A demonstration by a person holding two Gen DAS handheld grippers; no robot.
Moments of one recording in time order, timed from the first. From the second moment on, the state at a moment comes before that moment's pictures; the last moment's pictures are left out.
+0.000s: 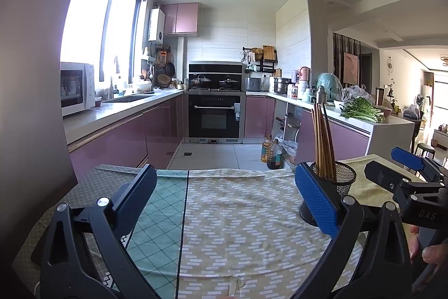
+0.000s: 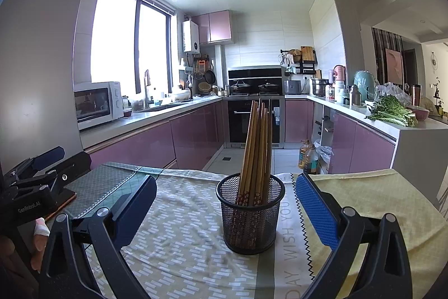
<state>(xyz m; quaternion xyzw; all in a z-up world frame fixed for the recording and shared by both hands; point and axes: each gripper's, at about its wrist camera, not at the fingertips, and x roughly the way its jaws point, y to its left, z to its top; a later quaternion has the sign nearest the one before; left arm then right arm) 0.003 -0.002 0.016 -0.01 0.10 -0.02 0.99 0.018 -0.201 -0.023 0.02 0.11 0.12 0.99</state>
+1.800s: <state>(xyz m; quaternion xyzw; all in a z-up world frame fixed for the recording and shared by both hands) 0.004 -0.003 0.016 0.00 0.10 -0.02 0.99 0.019 -0.202 -0.020 0.02 0.11 0.12 0.99</state>
